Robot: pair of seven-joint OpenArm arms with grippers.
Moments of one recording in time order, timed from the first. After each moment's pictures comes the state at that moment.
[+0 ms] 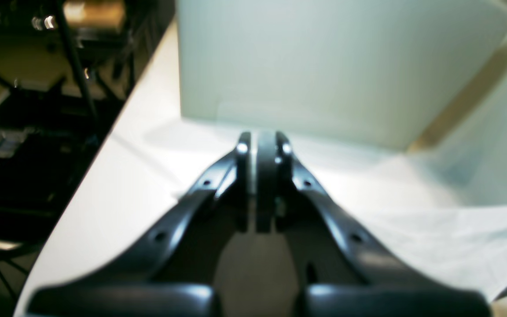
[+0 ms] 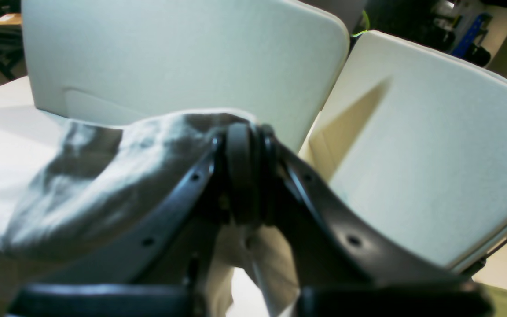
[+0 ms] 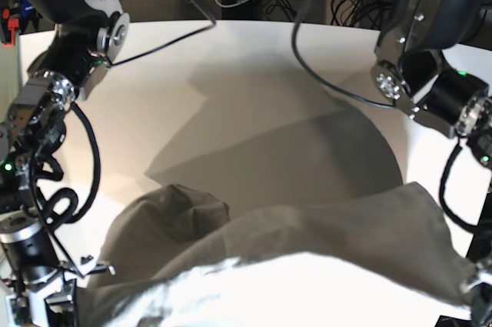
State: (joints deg) left arm -38.5 -9.1 -38.0 112.6 -33.4 -19.7 76.7; right arm 26.9 6.7 16.6 115.2 6.9 30.0 -43.4
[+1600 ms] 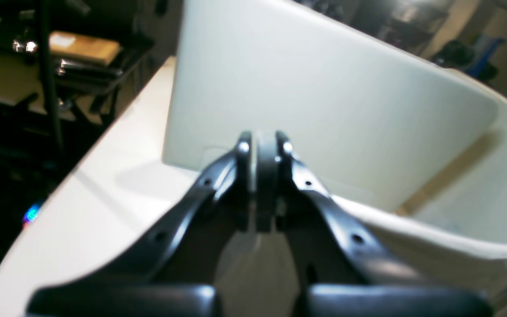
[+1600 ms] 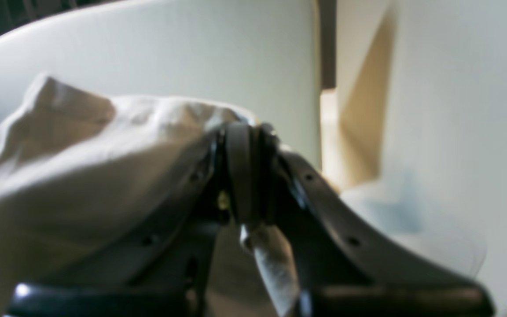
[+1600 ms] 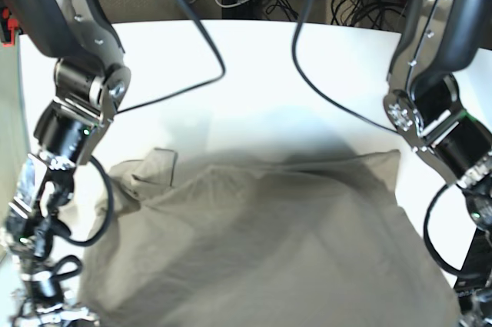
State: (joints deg) left arm -46.5 -10.5 -32.1 82.0 -25.3 -19.5 49.2; right arm 41.4 4.7 27.1 66.3 6.2 27.2 -13.3
